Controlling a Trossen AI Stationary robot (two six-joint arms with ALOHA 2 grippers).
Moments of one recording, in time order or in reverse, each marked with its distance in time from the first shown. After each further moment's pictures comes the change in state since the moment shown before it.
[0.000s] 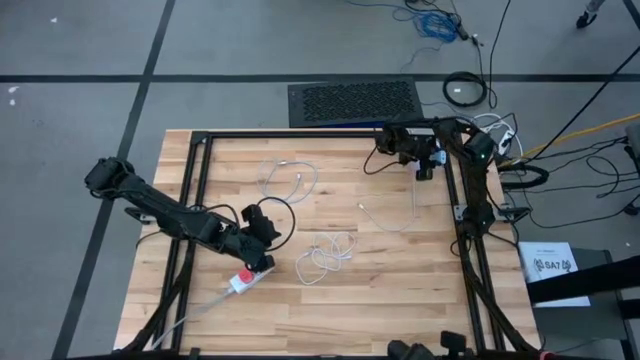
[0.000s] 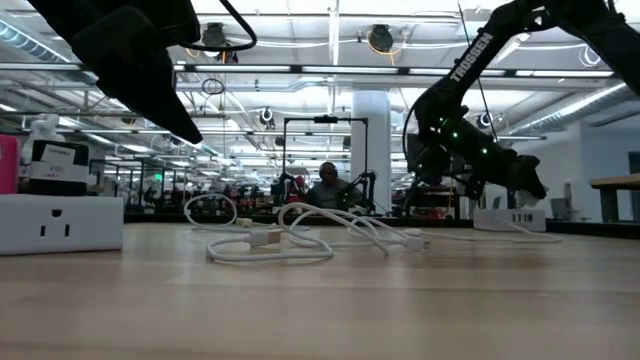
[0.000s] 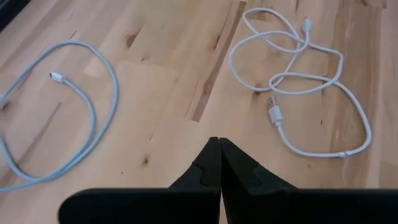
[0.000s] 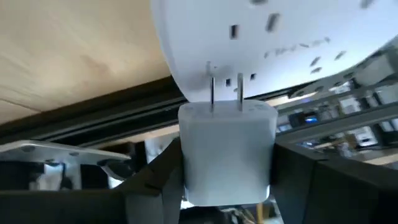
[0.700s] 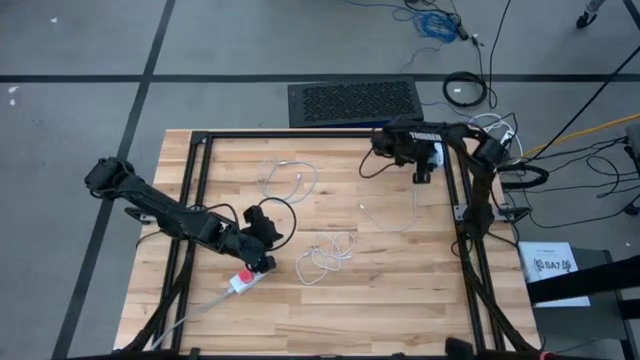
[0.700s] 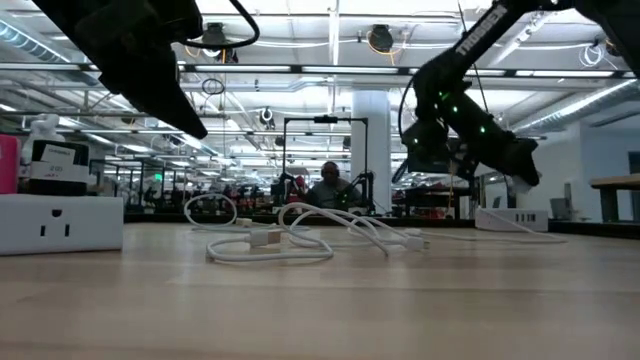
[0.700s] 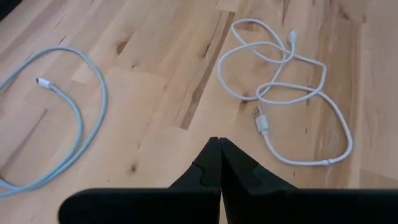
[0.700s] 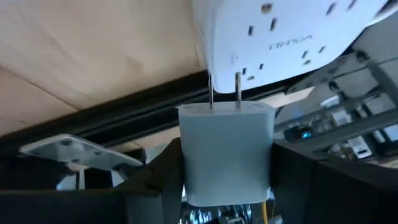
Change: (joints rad) left arm 0.000 0.000 0.000 0.044 0.021 0.001; right arm 0.074 -0.126 -0.003 -0.061 -0.025 0.066
